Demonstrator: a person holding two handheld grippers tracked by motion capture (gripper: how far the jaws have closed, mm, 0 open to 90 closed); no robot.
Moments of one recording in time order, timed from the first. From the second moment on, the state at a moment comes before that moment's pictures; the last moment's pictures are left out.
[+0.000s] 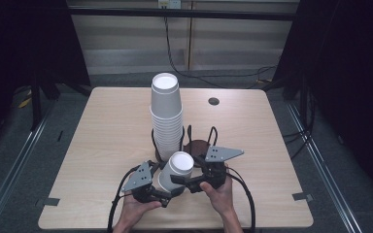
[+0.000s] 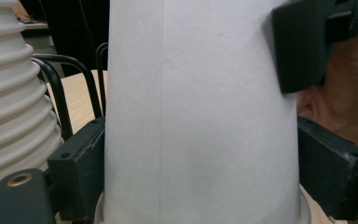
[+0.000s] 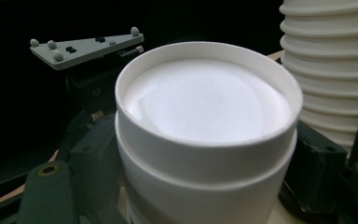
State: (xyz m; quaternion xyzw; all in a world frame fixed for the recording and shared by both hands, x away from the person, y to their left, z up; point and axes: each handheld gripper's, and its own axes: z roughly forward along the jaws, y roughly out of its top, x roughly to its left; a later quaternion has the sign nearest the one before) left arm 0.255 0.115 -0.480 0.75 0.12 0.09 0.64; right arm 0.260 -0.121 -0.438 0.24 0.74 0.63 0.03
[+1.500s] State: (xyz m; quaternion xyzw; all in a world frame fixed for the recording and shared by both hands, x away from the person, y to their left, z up) left arm 0.266 0.127 -0.468 0.81 0.10 0.09 0.56; right arm 0.253 -0.149 -0.437 0.24 0.77 0.58 0.04
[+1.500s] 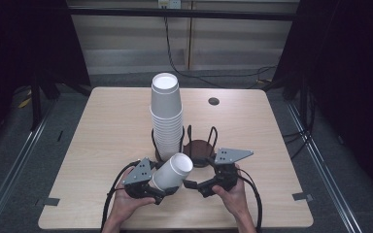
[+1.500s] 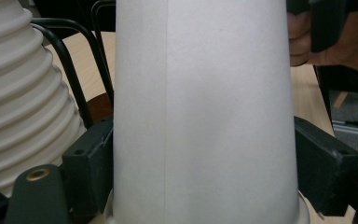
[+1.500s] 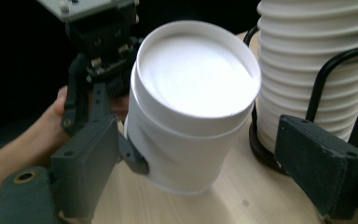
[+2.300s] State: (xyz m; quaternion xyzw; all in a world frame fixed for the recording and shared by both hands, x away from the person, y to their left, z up) left arm 0.265 0.132 -0.458 0.86 0.08 0.10 0.50; right arm 0.251 -0.143 -0.444 0.21 0.84 0.51 0.01
